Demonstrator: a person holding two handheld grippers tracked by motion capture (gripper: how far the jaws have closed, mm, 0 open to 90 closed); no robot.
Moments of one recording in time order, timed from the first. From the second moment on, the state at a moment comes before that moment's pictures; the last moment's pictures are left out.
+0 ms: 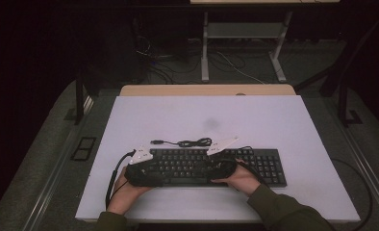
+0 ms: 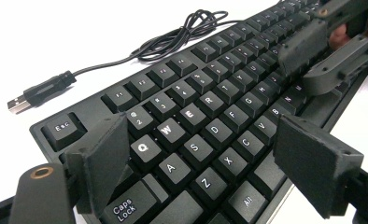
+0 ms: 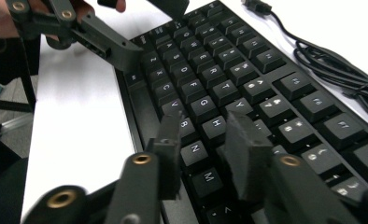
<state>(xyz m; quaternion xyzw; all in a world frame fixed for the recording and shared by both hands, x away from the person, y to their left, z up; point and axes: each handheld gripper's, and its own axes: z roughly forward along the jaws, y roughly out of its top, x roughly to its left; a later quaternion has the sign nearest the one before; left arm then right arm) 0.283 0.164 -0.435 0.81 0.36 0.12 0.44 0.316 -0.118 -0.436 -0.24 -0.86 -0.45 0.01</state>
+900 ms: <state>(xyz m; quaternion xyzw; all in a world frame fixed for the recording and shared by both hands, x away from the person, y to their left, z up) 0.295 0.150 -0.433 0.82 0.34 0.11 0.45 0.316 -0.144 -0.433 -0.28 -0.84 -0.46 -0.02</state>
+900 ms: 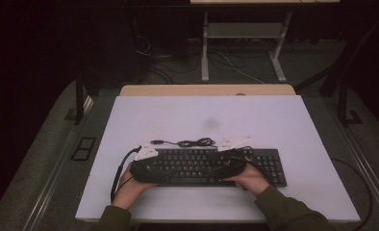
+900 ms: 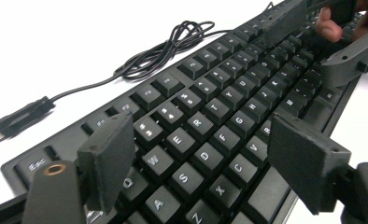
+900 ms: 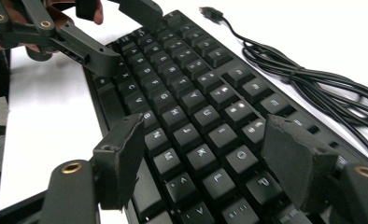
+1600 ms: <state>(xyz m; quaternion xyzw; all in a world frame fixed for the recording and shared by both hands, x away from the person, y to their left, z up) 0.311 0.130 -0.427 0.83 0.30 0.09 0.46 0.310 -0.174 -0.433 -0.33 -0.83 -0.46 -0.05</state>
